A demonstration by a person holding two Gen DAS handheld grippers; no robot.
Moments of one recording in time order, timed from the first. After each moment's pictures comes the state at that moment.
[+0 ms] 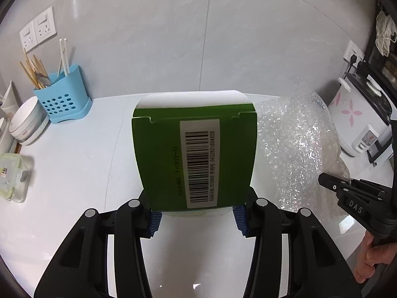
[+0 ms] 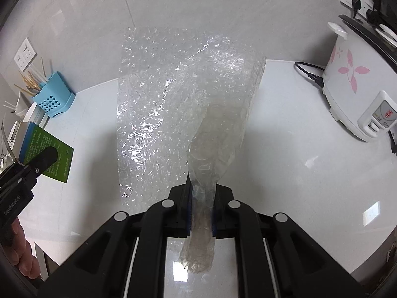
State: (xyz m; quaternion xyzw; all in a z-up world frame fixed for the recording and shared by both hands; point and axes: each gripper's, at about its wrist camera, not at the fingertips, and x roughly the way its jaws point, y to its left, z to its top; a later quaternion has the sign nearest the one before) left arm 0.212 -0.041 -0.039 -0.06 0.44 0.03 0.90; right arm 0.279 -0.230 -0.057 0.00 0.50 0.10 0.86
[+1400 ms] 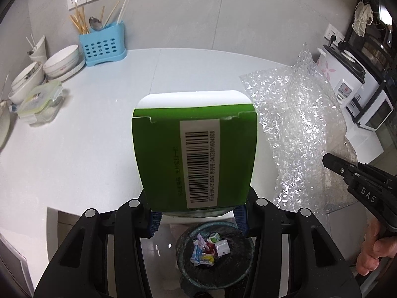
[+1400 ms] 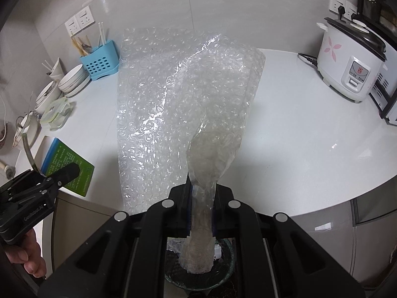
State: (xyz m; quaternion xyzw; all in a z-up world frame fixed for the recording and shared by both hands) left arm -0.005 -0.015 -0.057 -0.08 0.47 0.02 0.88; right arm 0.061 -0.192 -0.046 -0.01 0.47 0.14 0.87
